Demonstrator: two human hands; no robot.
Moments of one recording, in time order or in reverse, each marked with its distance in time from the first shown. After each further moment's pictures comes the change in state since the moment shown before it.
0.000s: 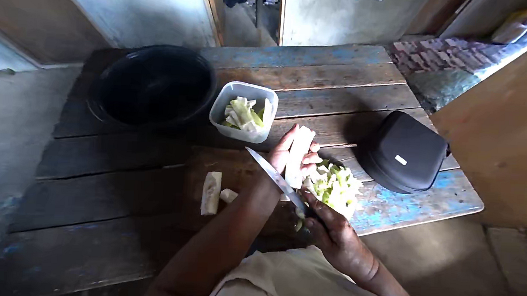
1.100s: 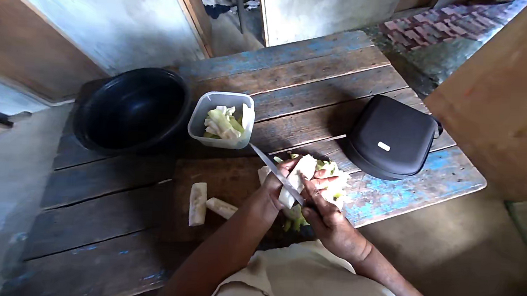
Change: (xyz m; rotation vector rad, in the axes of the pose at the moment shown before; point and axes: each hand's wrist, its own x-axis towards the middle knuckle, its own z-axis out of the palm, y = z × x) left_hand 0.008 -0.057 -0.005 -0.005 0.174 -0.274; right_hand -0.014 0.039 -0.026 0.137 -0.022 0.205
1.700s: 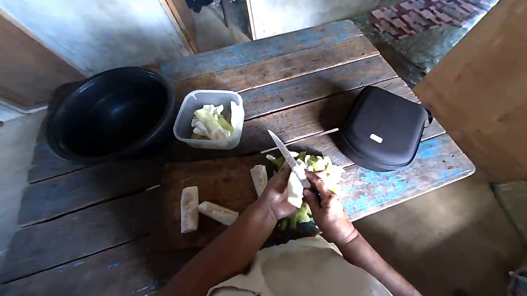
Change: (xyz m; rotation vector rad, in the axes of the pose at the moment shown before) left_hand 0.002 -0.023 0.001 -0.025 0.220 0.001; right_hand 0.011 0.032 0.013 -0.093 0.311 0.175
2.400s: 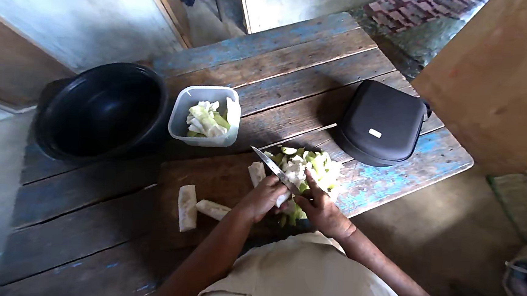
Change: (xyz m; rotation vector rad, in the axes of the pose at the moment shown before) left_hand -0.026 0.019 -0.020 0.999 0.105 0.059; right_hand 0.003 -0.005 -0.006 0.048 -0.365 0.283
